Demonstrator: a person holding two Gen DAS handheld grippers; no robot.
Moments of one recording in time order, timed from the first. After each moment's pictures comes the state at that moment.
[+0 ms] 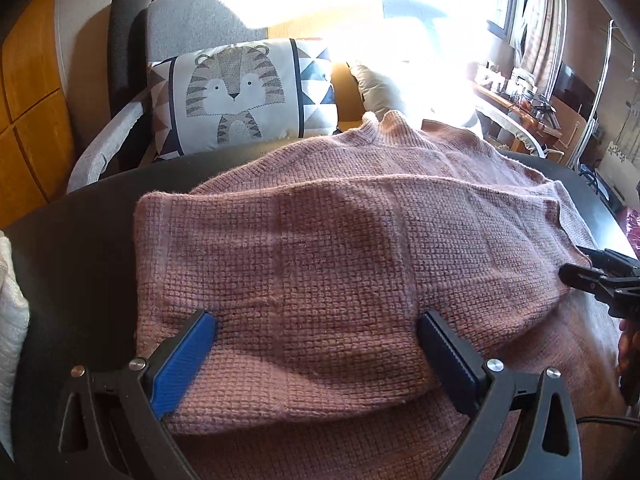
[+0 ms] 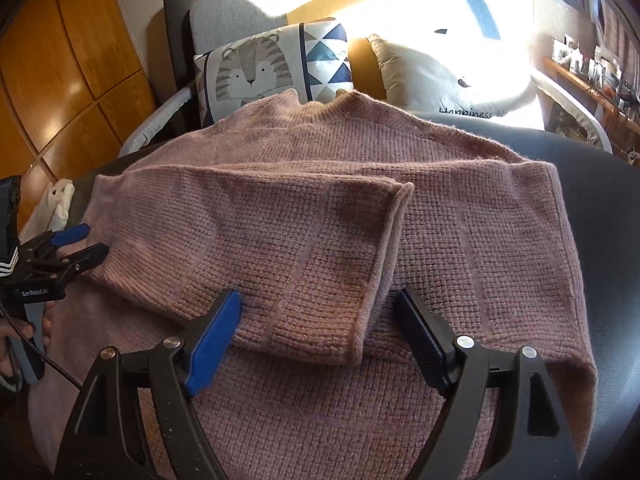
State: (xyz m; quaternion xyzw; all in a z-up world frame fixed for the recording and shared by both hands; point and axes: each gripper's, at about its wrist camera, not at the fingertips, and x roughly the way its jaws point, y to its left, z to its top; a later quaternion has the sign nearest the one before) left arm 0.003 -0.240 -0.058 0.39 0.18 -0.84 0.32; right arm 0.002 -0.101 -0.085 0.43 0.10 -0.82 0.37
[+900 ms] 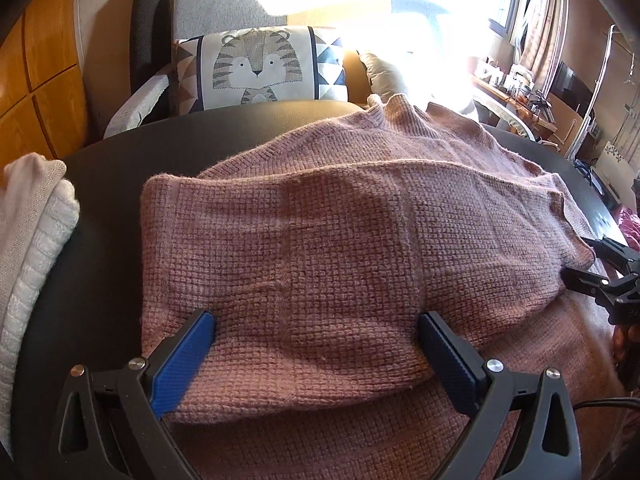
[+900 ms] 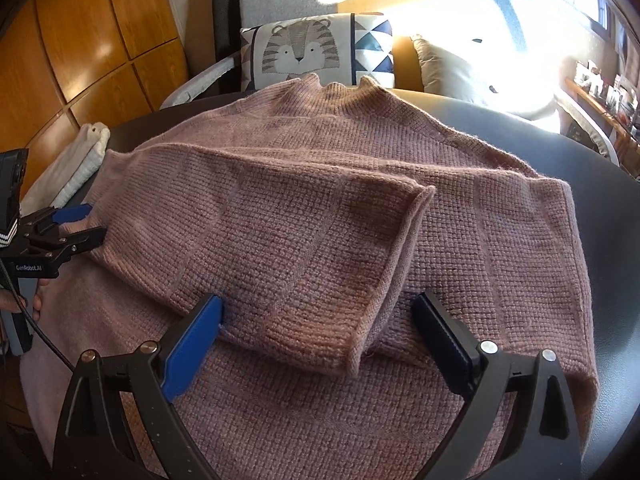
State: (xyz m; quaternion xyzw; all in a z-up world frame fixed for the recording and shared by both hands) left arm 0.089 -0.208 -0.061 0.41 0.20 -0.83 0.31; right arm 0.025 -0.091 -0.082 0.42 0.16 -0.79 0.42
